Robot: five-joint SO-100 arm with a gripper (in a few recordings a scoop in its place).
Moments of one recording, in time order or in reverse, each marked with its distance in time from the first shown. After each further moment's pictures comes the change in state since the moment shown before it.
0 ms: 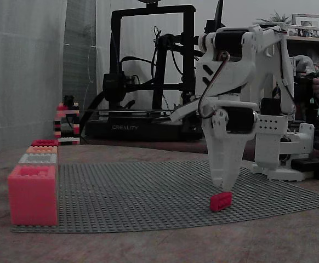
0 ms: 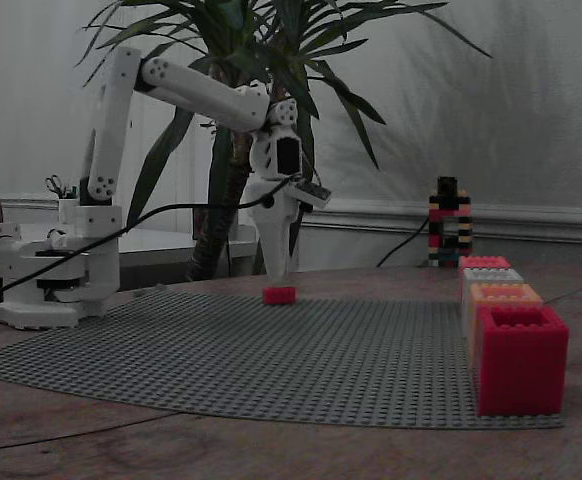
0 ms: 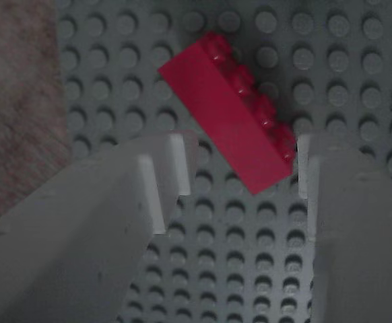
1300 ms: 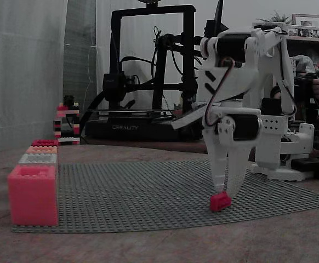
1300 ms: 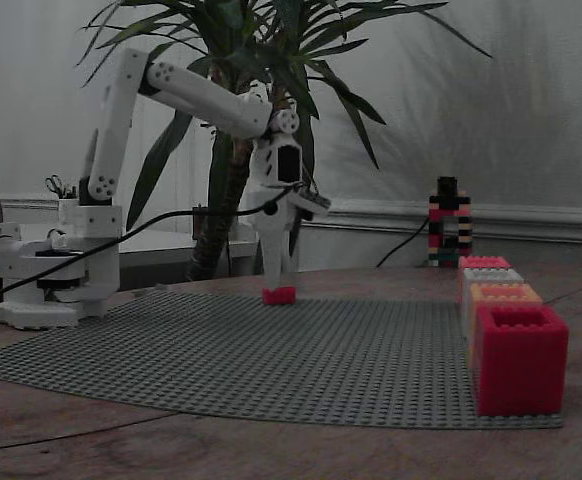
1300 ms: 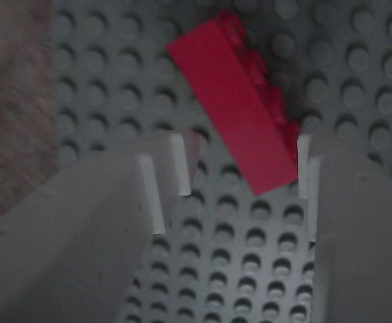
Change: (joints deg) arm -1.2 -3.1 -1.2 -0.1 -5.9
